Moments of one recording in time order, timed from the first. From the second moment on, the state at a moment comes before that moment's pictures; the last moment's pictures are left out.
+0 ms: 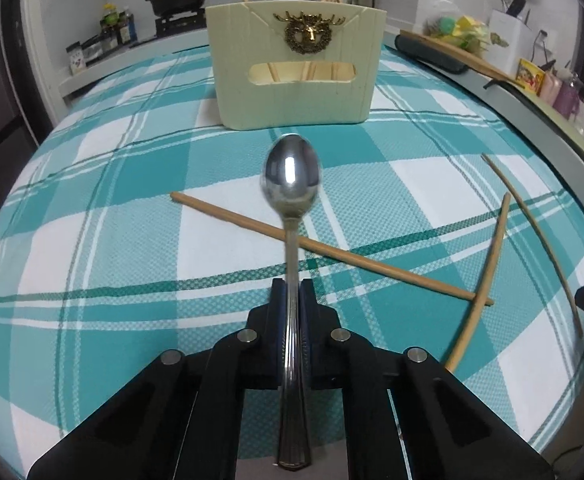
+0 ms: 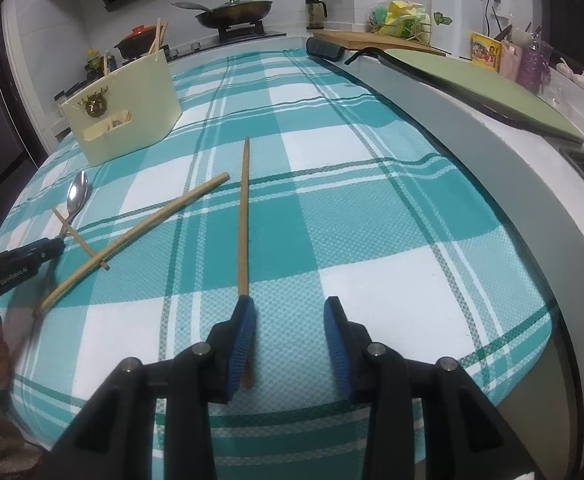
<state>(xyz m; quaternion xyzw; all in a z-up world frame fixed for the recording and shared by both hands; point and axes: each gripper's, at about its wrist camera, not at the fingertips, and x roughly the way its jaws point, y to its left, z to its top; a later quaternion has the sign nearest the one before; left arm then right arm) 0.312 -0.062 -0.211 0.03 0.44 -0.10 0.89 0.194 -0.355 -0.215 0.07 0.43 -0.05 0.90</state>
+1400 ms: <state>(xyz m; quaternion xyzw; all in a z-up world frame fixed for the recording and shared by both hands) 0.337 0.025 -0.214 0.08 0.50 -0.09 0.86 0.306 -0.333 -0.209 -0.06 0.57 0.08 0.82</state>
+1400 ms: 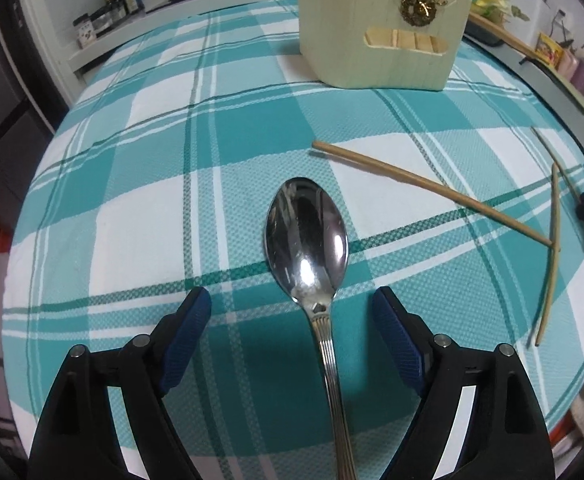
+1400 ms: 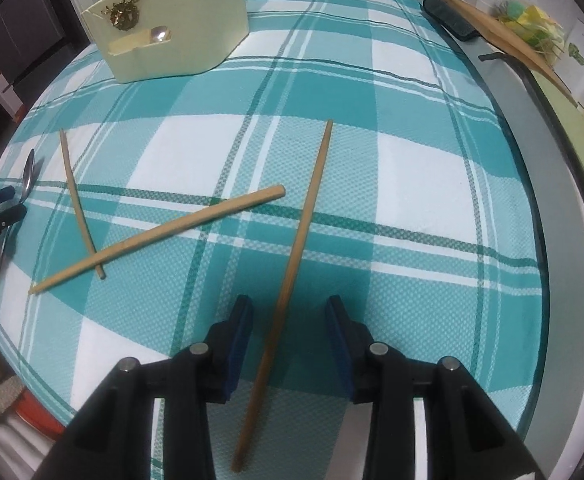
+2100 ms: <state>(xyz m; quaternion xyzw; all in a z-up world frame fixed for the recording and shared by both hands) 0.352 0.042 -0.162 0.03 0.44 -0.11 0.89 0.389 -0.338 -0.168 0.00 0.50 0.07 0.86</state>
